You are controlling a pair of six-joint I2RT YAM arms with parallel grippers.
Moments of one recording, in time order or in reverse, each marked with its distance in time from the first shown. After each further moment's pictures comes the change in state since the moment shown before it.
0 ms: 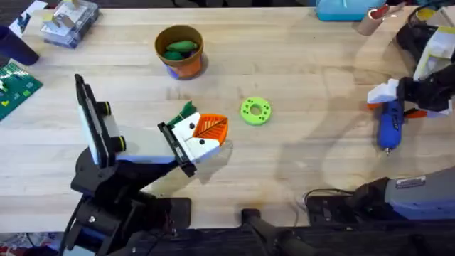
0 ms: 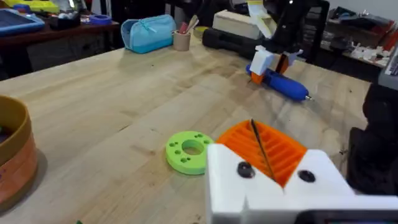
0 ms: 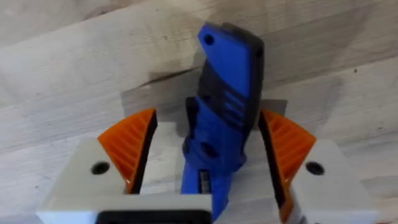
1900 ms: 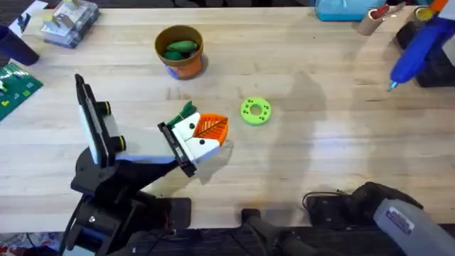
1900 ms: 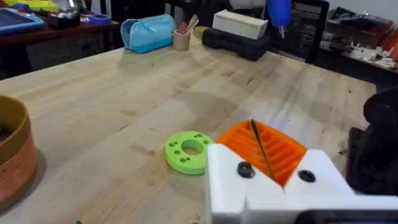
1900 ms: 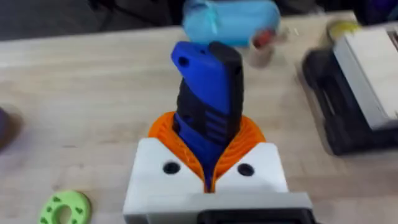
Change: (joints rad) left arm 0.000 0.000 0.000 0.000 0.000 -0.003; right arm 0.208 -0.779 -0.042 0.250 -0.273 0.177
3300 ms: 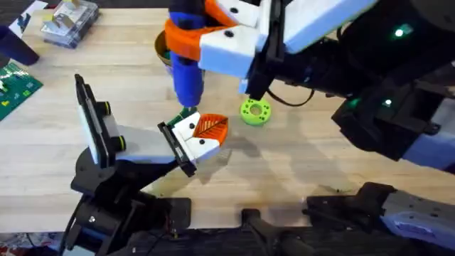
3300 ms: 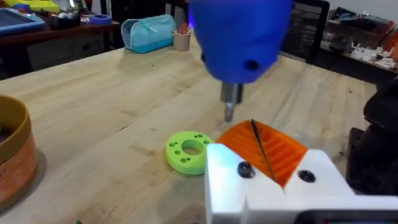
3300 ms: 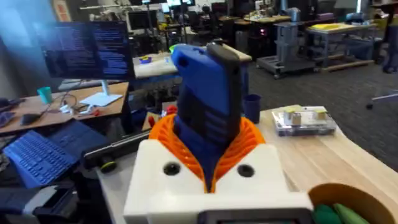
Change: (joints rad) left arm 0.000 0.000 0.000 0.000 0.000 0.000; right arm 1.175 0.216 -0.342 1.302 -0.251 0.329
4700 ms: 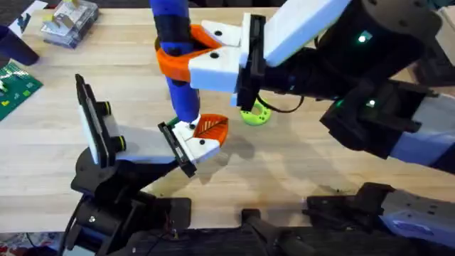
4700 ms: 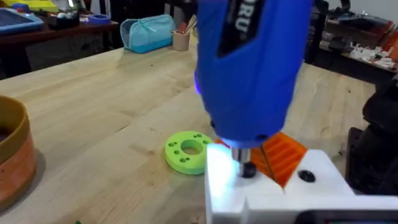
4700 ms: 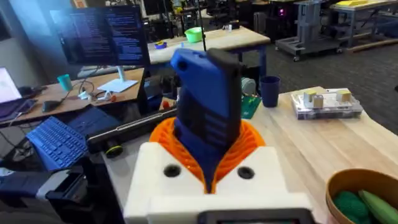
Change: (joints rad) left arm 0.000 0.000 0.000 0.000 0.001 0.000; right arm 0.030 0.047 0.003 -0.048 -0.049 -0.004
